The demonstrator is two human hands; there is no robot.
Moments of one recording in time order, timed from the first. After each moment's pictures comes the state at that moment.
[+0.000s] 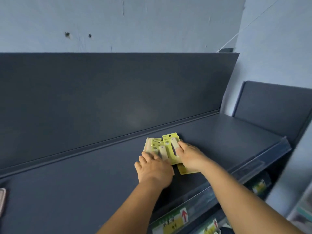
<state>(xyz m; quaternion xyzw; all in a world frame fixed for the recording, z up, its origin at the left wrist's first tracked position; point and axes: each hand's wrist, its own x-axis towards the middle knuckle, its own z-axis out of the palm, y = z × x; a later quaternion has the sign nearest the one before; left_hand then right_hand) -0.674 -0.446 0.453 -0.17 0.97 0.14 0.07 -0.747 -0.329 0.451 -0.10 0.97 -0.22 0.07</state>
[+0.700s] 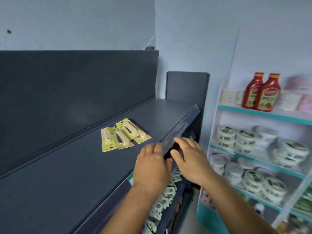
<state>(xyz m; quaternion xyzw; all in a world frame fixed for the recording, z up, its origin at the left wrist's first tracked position) -0.533 -0.412 0.456 0.24 0.94 0.19 -0.11 -0.514 -0.275 0.448 0.08 0.96 -0.22 -0.16</state>
